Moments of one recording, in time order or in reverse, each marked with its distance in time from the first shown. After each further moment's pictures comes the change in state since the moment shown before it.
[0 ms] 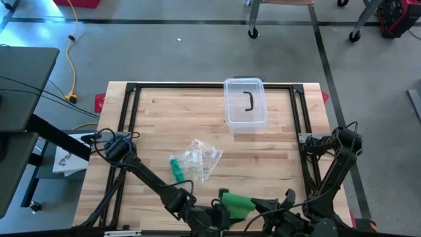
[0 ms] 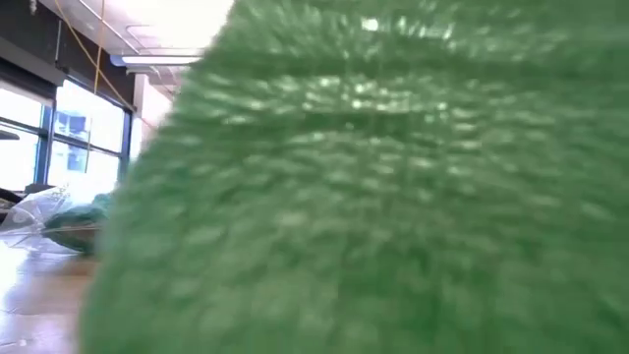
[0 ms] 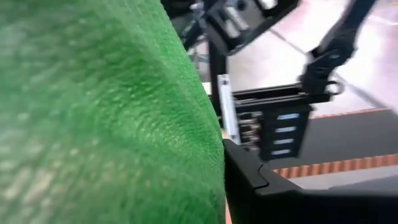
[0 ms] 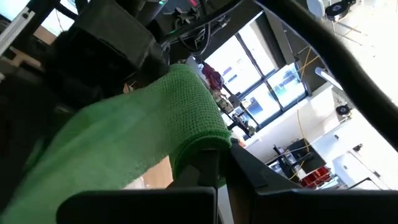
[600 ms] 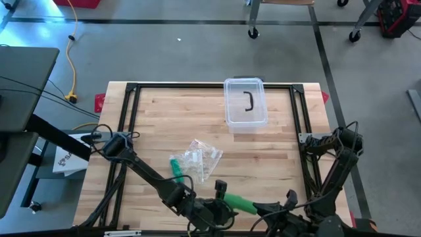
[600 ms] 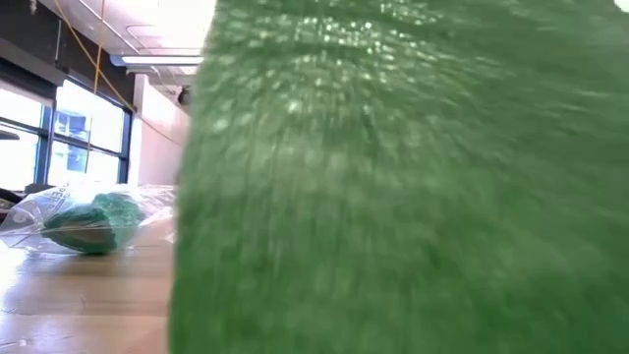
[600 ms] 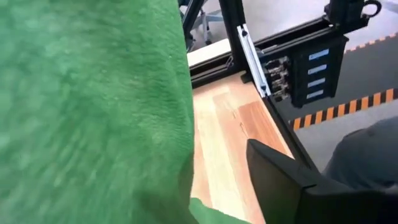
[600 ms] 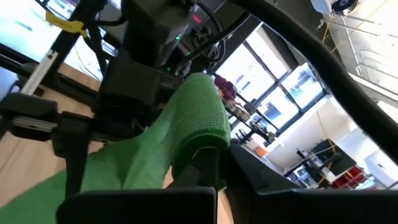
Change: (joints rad) left arm 0.030 -0.066 0.000 -0.266 -0.023 0.141; right arm 0.031 0.000 0.000 0.093 -0.054 0.042
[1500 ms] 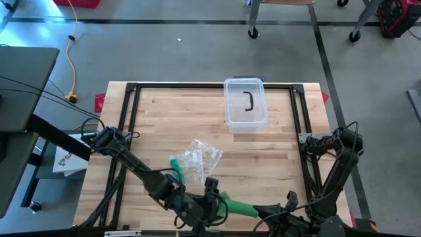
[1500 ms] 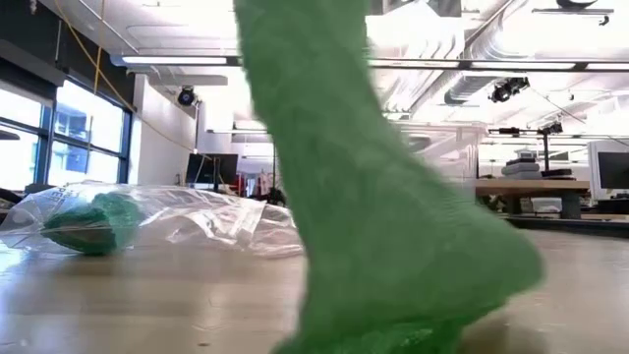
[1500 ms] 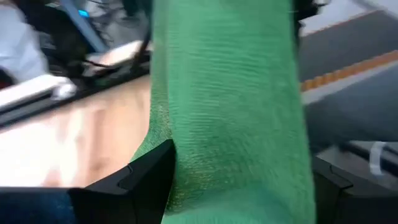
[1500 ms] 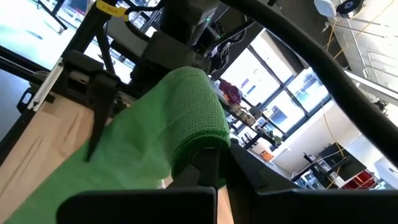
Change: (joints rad) left arm -0.013 -0.138 -0.001 -0.261 0.142 -0.105; right arm 0.008 0.000 0.001 0.002 -0.017 0.015
